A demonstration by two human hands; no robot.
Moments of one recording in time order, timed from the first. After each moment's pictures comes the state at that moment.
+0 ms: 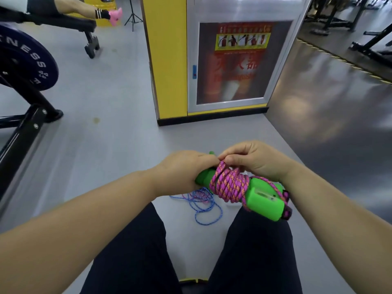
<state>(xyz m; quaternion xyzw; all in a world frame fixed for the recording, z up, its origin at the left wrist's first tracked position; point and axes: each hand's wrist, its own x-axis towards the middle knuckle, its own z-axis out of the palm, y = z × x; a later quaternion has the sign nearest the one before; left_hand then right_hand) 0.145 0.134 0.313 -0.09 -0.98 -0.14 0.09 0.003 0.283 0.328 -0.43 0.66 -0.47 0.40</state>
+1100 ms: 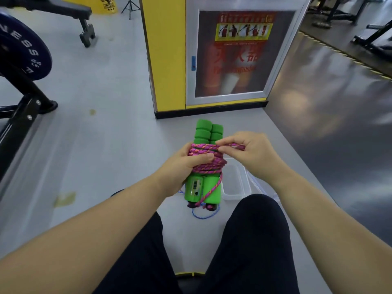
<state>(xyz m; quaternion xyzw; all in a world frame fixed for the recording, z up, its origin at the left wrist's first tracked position) 0.134 0.151 0.286 0.23 -0.54 -0.81 0.06 0.007 0.277 0.310 -0.49 0.76 -0.41 0.08</state>
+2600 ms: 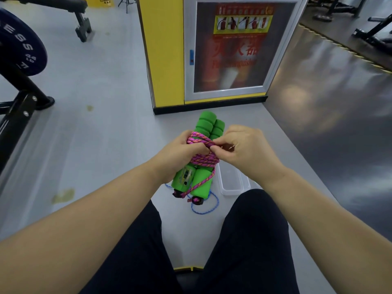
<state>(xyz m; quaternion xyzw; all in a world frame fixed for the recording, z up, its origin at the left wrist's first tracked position) 0.128 0.142 0.297 0.25 -0.65 -0.72 0.04 0.020 0.274 0.309 -0.57 0.75 -0.33 -0.06</state>
